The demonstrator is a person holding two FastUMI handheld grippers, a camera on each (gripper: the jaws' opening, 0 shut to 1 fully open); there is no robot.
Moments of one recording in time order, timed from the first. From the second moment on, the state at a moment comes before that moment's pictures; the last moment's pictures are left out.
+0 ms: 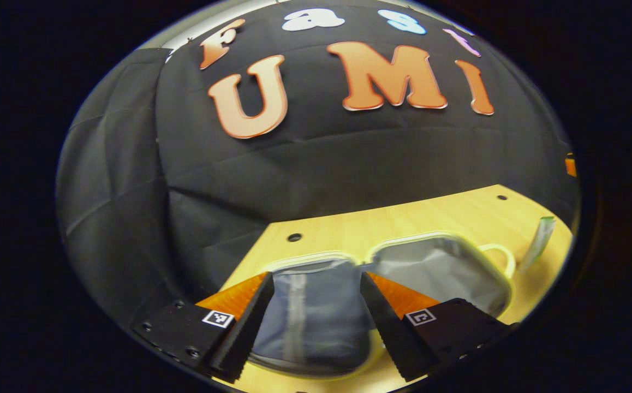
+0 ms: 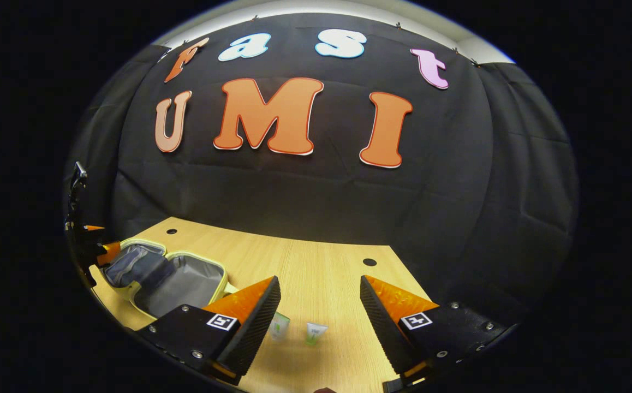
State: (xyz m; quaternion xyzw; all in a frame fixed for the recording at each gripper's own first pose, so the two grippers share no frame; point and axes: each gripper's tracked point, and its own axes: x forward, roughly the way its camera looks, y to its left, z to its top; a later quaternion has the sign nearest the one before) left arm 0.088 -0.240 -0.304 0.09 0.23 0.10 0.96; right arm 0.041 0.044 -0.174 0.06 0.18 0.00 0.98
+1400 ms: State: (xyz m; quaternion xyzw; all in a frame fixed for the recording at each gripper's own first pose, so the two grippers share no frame) left arm 0.159 -0.651 -0.429 0.02 0.33 -0.19 0.92; right arm -0.011 0.013 -0.314 0.06 0.31 0.12 0.94
